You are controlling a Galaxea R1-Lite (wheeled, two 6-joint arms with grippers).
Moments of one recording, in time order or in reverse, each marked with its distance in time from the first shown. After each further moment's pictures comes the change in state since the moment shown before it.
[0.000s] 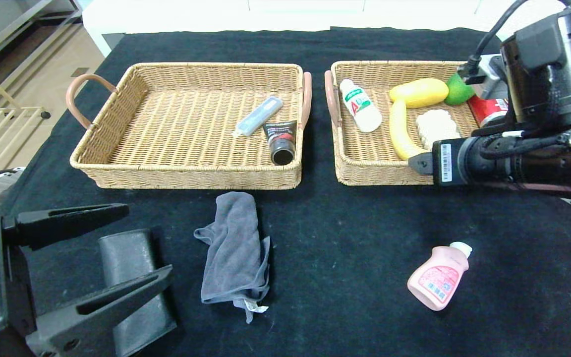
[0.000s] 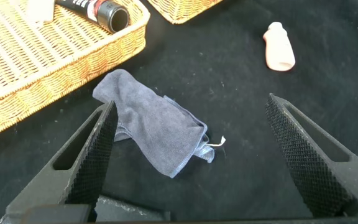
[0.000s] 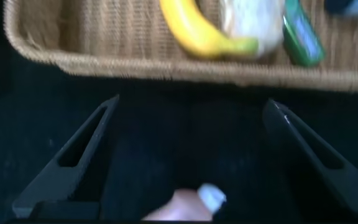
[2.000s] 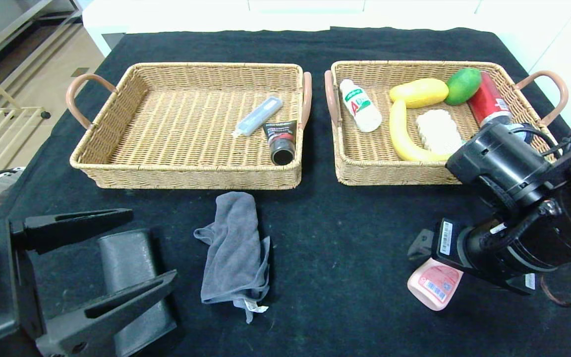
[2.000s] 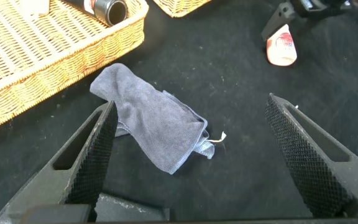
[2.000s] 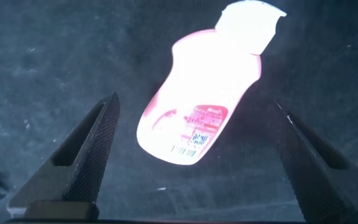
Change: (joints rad) left arm 0.000 0.007 0.011 0.000 0.000 0.003; right arm -0.027 0.071 0.067 0.427 0.362 0.707
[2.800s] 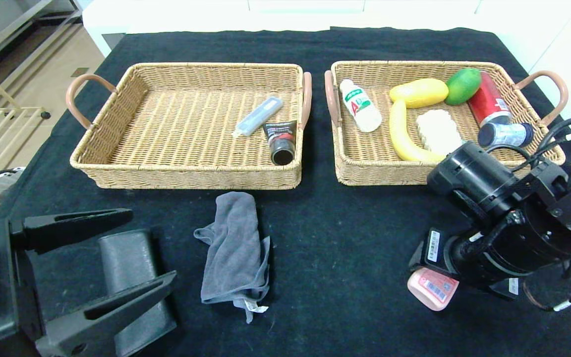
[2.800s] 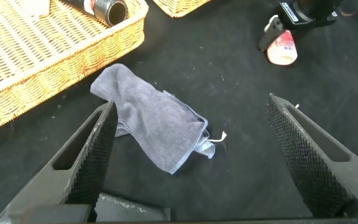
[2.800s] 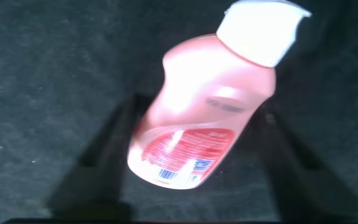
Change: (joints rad) left arm 0.000 -0.002 0.002 0.000 0.000 0.008; right arm -0.014 0.055 0.029 -0.039 0.019 0.007
